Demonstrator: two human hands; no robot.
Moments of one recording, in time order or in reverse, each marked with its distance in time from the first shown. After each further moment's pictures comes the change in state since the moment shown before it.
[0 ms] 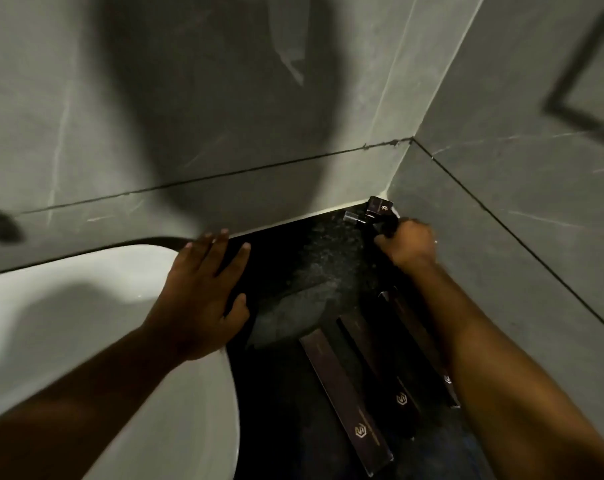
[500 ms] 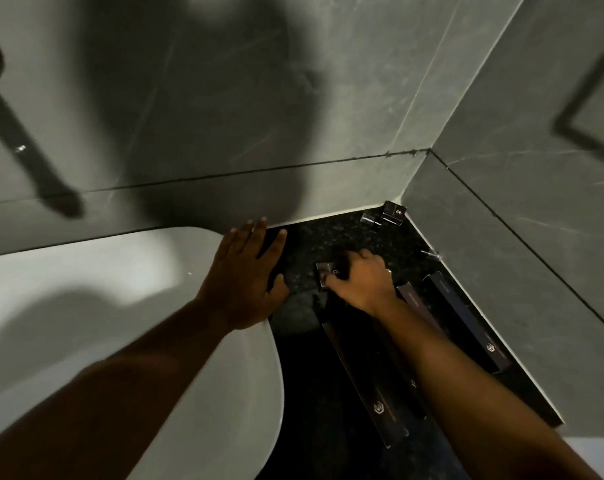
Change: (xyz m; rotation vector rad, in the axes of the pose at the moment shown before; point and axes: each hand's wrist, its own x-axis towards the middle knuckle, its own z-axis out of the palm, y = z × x) left_hand -0.004 0.000 0.005 -0.104 0.071 0.002; right_hand -0.106 -0.072 0.039 -0.068 -0.184 -0.255
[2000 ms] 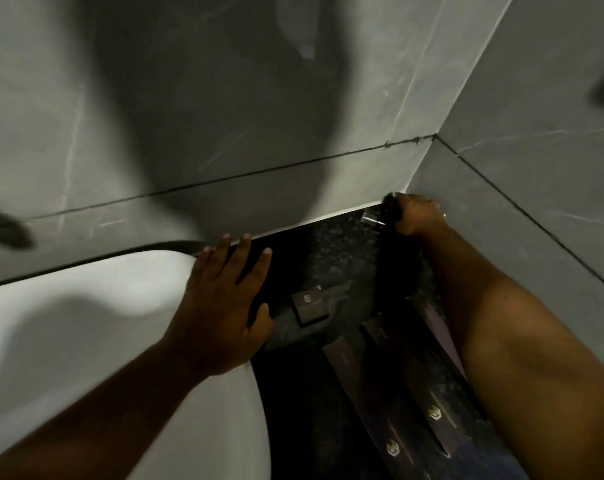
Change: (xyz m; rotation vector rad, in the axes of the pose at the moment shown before) left_hand 0.004 -0.002 0.004 0.028 -0.002 0.018; right_hand 0.158 0.104 -0.049 -0.166 -0.042 0.092
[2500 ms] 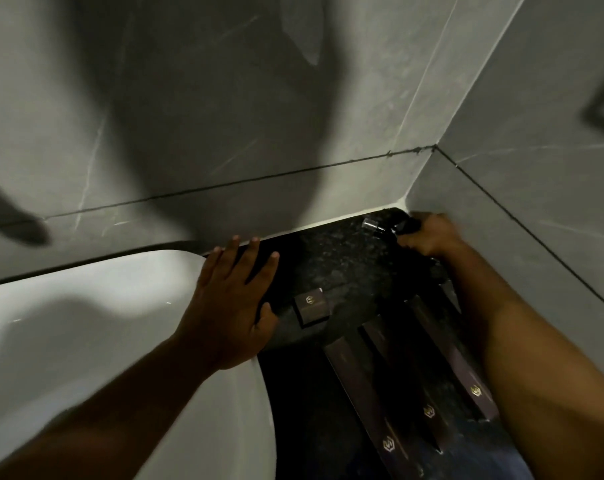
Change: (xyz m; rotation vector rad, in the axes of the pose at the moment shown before) left_hand -0.002 0.001 -0.004 -0.033 -0.006 0.016; right_hand -0.057 0.007 -0.021 0.253 -0.012 0.169
